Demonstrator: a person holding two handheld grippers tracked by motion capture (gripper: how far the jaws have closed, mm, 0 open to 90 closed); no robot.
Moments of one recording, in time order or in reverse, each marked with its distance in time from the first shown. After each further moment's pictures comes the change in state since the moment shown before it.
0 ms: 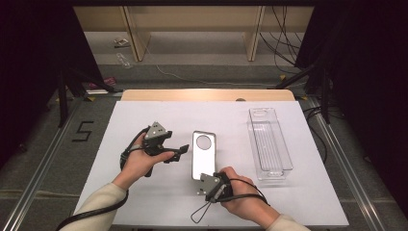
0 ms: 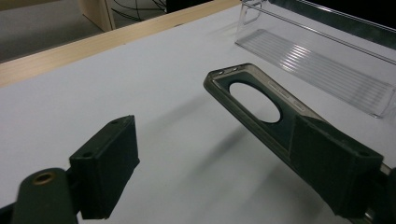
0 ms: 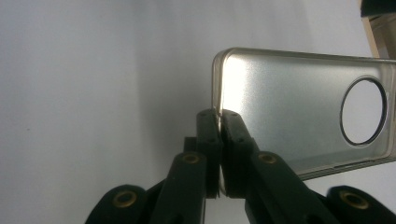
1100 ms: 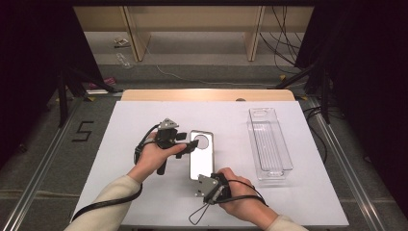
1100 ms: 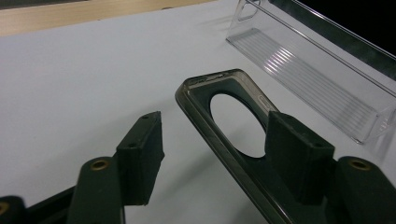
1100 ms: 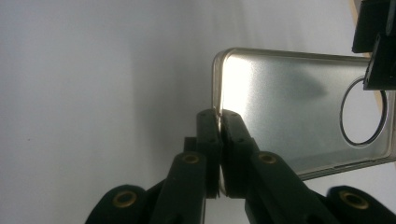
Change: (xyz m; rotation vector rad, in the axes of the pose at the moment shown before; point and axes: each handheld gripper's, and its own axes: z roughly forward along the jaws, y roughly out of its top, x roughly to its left) left arm -0.005 0.010 0.033 0.053 -0.057 -0.155; right arm 0.003 0.005 0.000 -0.014 -0.019 -0.013
